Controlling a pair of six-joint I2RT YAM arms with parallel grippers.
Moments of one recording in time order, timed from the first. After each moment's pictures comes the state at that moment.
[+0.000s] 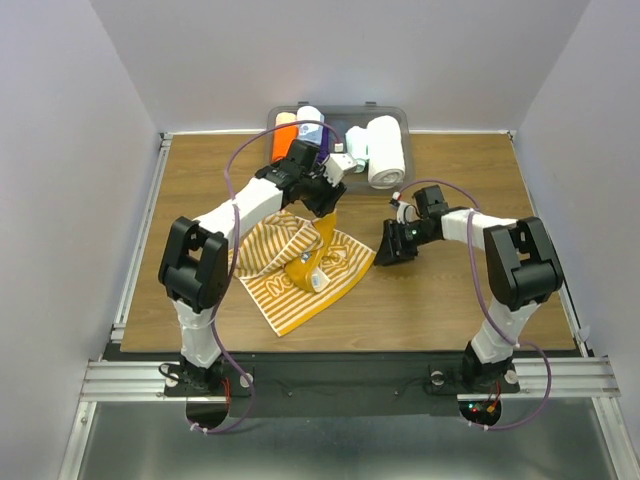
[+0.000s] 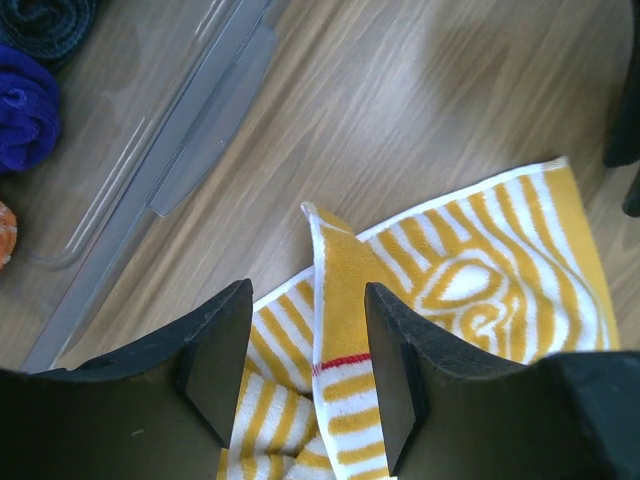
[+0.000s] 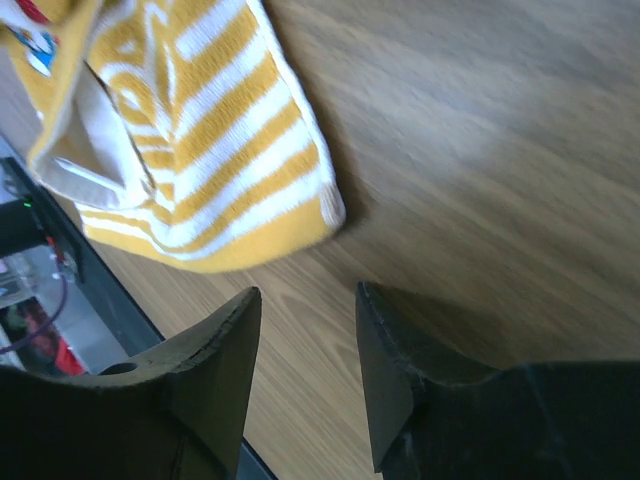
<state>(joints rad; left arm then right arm) -0.54 1.86 1.52 -0.45 0.30 0.36 0.24 1.80 1.00 -0.36 -0.69 0.16</state>
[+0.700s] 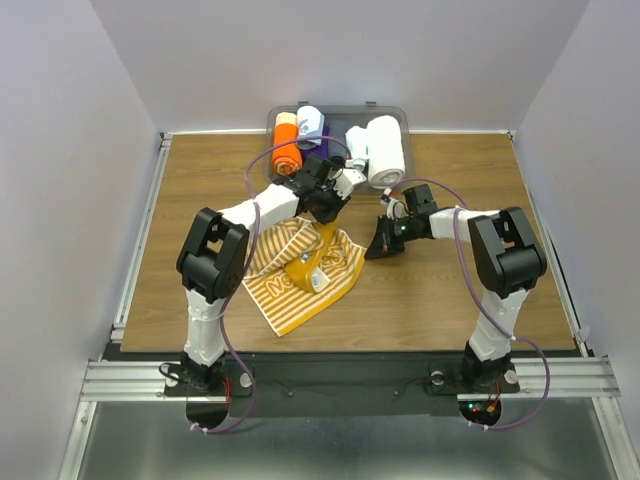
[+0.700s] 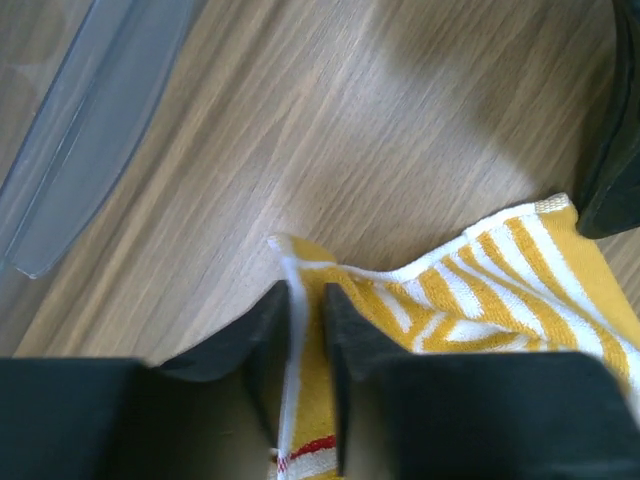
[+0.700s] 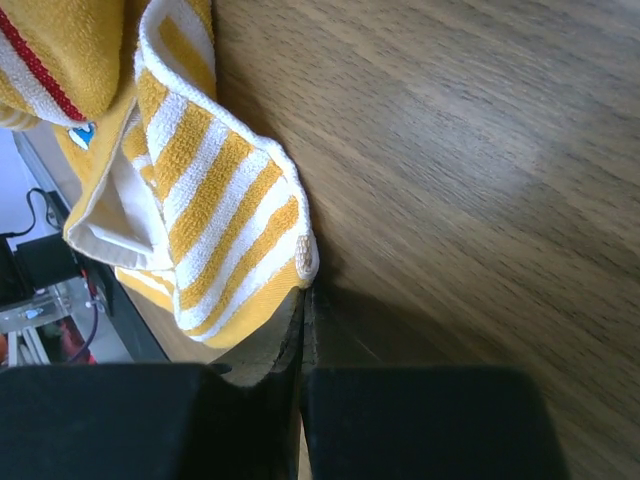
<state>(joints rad) -0.58 2.00 1.51 -0.38 0.24 0.34 0.28 1.93 1.05 -0.17 -0.73 0.29</state>
